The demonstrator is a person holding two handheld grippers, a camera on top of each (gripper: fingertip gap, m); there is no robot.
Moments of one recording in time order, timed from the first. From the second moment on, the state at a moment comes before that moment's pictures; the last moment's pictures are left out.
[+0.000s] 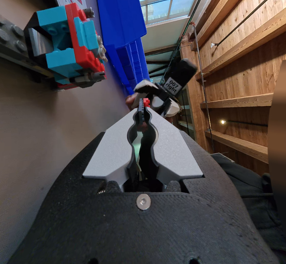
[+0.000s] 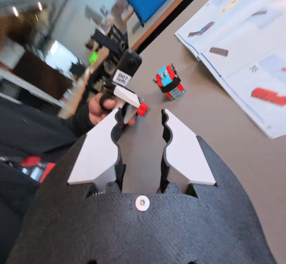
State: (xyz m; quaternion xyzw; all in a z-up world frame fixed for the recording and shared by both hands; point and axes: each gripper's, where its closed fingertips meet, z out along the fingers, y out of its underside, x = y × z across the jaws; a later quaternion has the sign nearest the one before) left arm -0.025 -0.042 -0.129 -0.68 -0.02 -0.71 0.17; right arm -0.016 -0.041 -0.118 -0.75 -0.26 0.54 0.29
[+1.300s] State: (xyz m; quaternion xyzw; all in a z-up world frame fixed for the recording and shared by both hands) left arm -0.020 -0.066 -0.089 -0.64 0.18 -0.63 0.40; right arm -0.026 -0.062 -0.086 -0.68 -0.20 0.60 0.37
